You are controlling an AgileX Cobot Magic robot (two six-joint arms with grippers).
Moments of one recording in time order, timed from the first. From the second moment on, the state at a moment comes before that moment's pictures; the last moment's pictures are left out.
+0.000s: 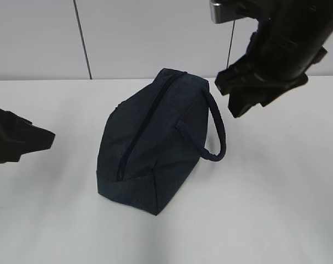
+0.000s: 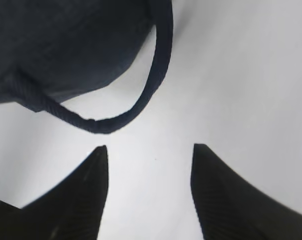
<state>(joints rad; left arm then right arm) -0.25 1.12 -0.68 -0.65 0.52 0.75 0.46 1.58 -1.41 -0.05 1.12 0.06</state>
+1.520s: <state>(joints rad) -0.25 0.14 -0.54 -0.11 1.13 0.24 0.48 -0.02 -0.50 -0.21 1.15 0.13</state>
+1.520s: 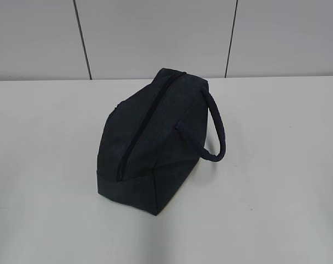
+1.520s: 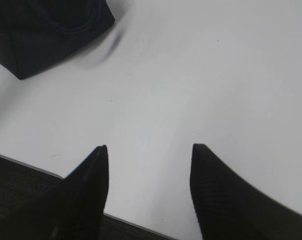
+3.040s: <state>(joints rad) -0.07 -0.02 -0.54 -0.11 1.13 0.22 0.10 -0.02 -0.50 -0.22 1.15 0.13</state>
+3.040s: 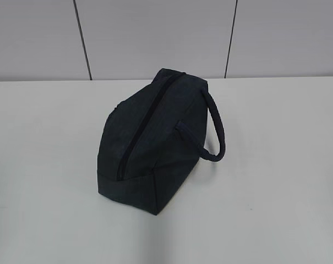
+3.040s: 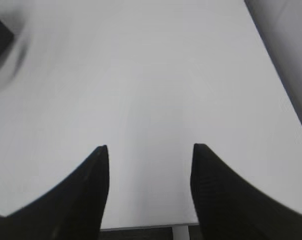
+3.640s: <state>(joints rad) -0.07 -0.02 -0.54 -0.11 1.13 0.22 0.09 -0.02 -0.50 -0.22 1.15 0.13</state>
